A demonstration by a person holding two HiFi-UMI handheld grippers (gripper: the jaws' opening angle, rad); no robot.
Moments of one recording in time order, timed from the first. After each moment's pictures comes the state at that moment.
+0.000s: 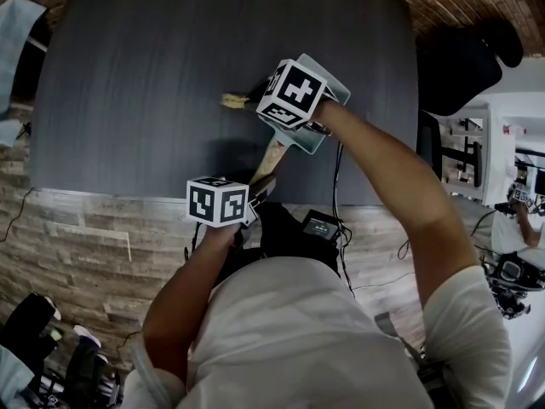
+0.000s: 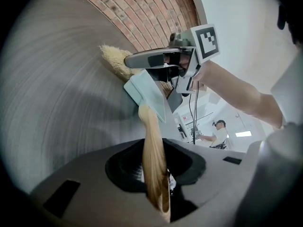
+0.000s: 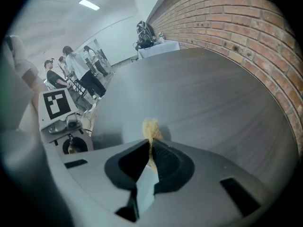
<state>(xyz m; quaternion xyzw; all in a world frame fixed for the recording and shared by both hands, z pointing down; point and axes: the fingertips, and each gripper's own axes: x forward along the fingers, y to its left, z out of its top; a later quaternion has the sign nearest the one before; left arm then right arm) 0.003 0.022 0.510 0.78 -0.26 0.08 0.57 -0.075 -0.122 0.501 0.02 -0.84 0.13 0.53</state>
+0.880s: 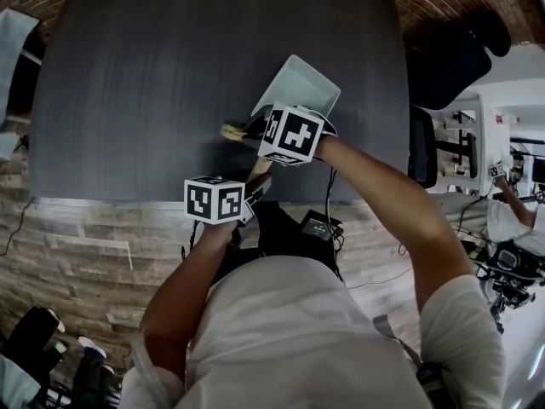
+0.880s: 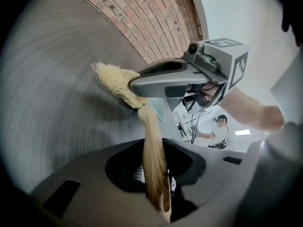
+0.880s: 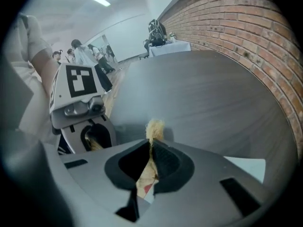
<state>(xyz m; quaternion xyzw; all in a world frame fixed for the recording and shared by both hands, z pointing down) 0.004 0.020 0.511 0.78 -0.26 0.09 0.56 -0.061 -0.051 0.499 -0.01 -0.84 0.10 0.53</state>
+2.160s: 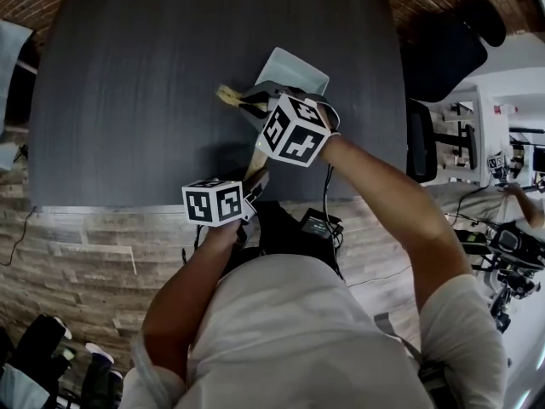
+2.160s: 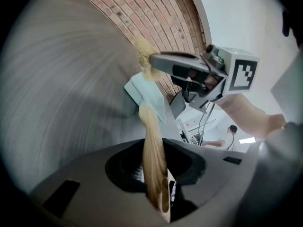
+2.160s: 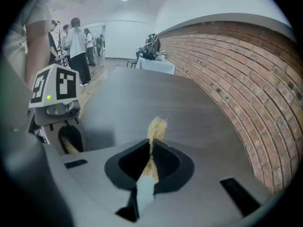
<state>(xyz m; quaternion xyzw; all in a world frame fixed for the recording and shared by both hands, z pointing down) -0.004 0.010 0.512 0.77 -0.30 0.05 0.57 -0.070 -0.114 0.453 0.12 -0.86 -0.07 0.49</state>
